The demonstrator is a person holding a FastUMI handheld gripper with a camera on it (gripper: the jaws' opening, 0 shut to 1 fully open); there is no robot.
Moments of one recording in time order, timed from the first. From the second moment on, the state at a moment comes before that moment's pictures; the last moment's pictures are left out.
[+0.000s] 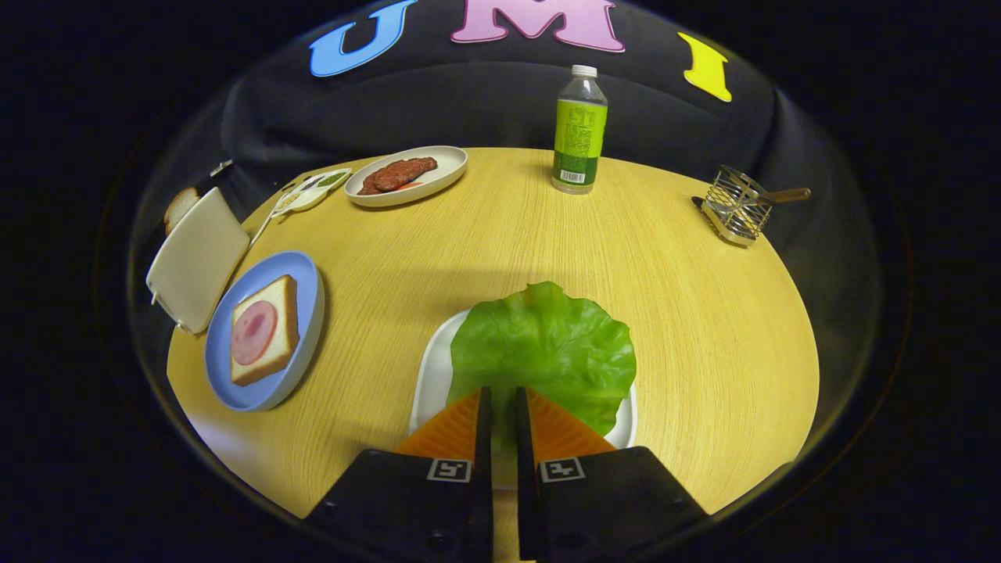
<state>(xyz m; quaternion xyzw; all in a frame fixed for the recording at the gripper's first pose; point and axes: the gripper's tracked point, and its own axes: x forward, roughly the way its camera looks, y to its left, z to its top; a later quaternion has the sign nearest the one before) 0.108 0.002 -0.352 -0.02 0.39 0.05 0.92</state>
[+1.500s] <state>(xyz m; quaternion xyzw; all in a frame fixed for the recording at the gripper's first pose) 0.115 0.134 -0.181 -0.07 0.30 0.17 0.94</state>
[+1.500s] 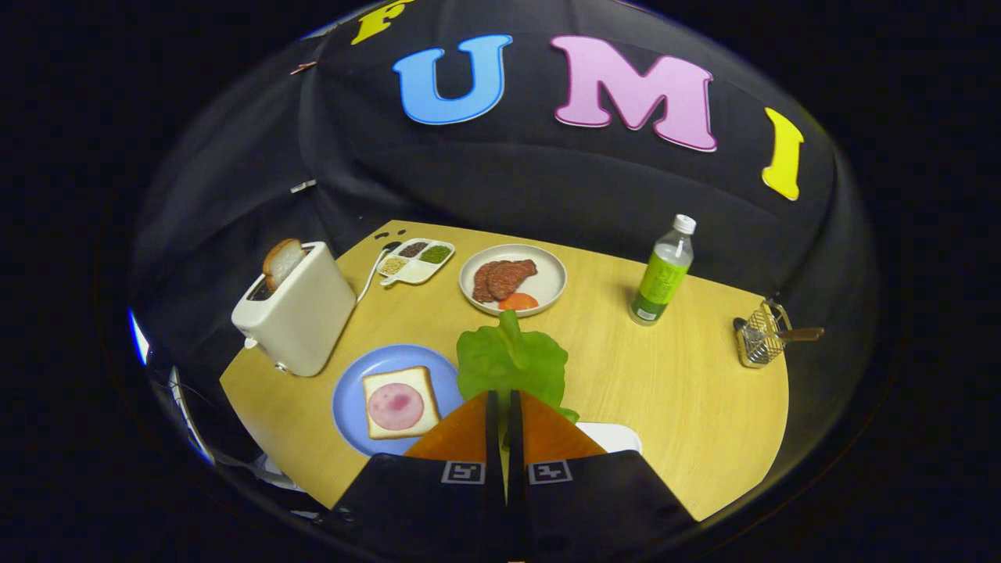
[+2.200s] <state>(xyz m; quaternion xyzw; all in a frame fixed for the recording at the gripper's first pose) 0.104 0.263 -0.274 -0.14 0.36 0.24 0.89</state>
